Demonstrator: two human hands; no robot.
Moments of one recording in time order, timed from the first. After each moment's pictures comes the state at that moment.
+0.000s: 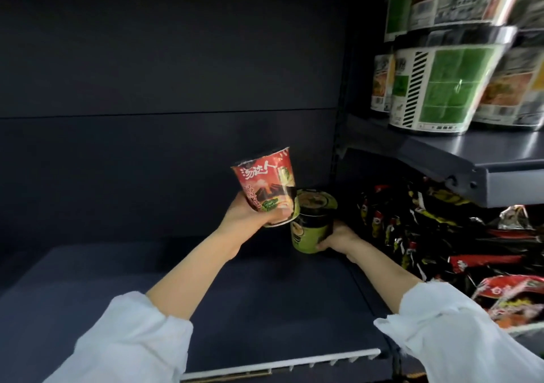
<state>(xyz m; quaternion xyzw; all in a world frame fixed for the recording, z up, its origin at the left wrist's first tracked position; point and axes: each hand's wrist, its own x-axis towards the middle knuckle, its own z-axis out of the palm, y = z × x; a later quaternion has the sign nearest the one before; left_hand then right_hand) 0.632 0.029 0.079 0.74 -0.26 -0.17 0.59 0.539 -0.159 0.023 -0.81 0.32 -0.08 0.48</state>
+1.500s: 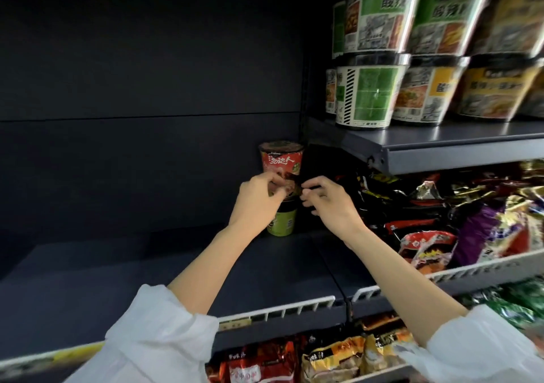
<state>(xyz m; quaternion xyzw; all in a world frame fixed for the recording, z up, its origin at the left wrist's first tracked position) 0.529 0.030 0.121 0.79 -0.41 0.03 0.46 0.434 -0.088 0.105 -0.81 0.22 -0.32 0.44</state>
